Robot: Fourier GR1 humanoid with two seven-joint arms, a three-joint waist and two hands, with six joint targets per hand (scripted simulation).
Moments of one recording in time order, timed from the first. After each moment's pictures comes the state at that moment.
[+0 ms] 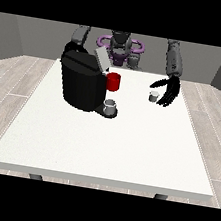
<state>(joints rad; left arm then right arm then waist) -0.51 0.42 0.08 -0.71 -0.38 -0.07 -0.20 -0.21 -0.03 -0.02 -1.44 0.03 -0.16 -0.03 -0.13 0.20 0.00</state>
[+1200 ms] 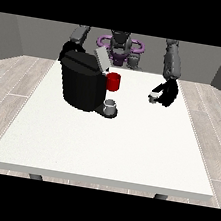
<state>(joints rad) -0.61 0.43 0.05 -0.53 -0.60 0.15 -0.32 -0.21 -0.03 -0.02 -1.44 -0.01 -0.16 -0.02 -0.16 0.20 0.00</state>
